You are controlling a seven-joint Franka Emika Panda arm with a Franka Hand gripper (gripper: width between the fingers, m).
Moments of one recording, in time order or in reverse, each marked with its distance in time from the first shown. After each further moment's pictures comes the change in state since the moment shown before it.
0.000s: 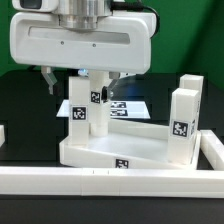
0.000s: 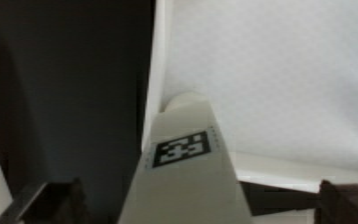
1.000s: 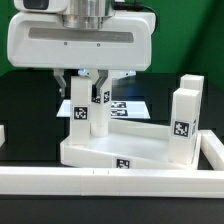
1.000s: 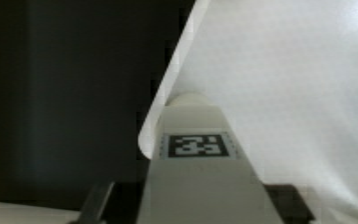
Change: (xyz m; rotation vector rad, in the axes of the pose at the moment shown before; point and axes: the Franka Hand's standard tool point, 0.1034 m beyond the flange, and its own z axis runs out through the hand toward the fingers) arm 0.000 0.003 0.000 -0.010 -0.003 -0.198
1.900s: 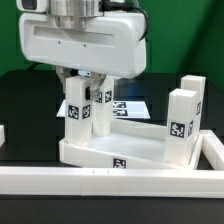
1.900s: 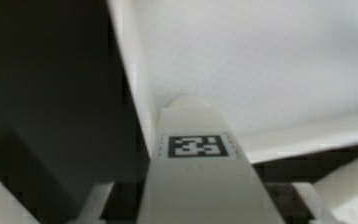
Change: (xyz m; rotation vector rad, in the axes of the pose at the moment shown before) arm -0.003 -0.002 0.002 0.051 -0.023 0.769
